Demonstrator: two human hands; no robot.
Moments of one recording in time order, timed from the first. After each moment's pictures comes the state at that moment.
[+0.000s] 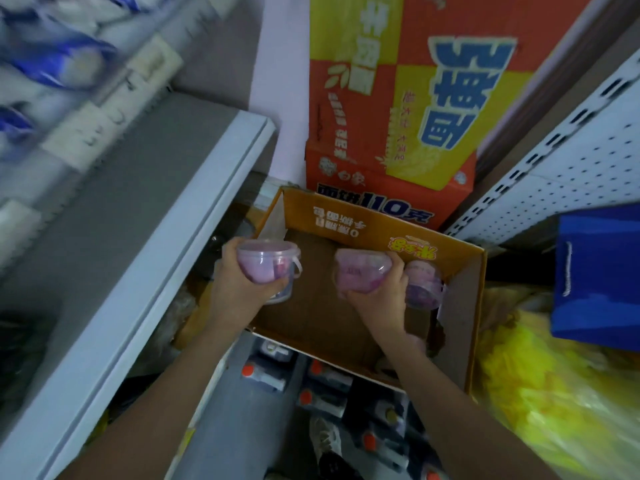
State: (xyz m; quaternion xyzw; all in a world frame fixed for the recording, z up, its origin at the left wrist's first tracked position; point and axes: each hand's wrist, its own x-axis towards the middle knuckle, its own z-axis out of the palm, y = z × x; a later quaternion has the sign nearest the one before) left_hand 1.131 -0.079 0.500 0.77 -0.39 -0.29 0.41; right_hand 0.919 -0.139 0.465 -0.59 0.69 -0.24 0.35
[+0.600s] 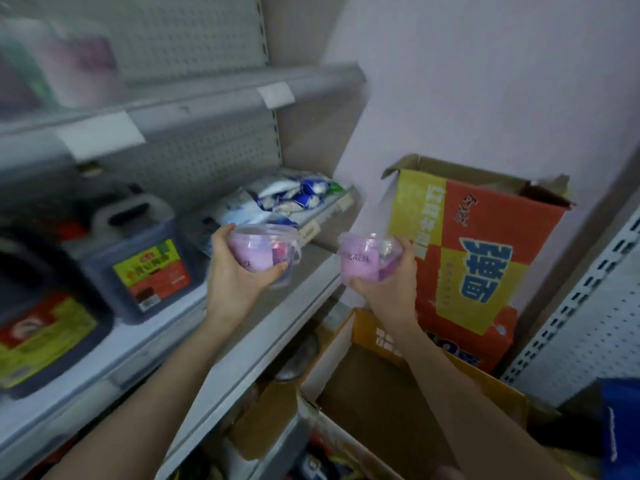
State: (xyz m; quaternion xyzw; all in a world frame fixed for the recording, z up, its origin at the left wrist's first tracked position) left_hand 1.192 0.013 0.773 0.74 -0.38 0.02 0.56; right_hand 1.013 -0.130 0.729 -0.66 0.41 -0.46 0.44
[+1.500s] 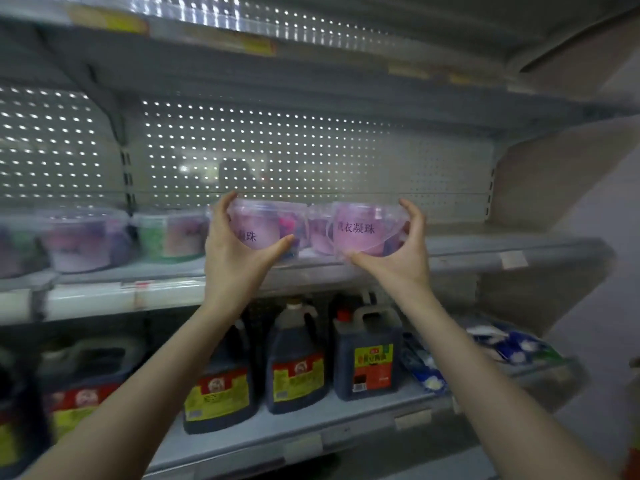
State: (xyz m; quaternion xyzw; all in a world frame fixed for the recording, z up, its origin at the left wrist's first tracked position) left_hand 1.265 0.296 0.997 0.71 -0.21 0.39 0.55; right_hand 1.201 0.085 0.994 -0.73 -0.03 -0.46 0.51
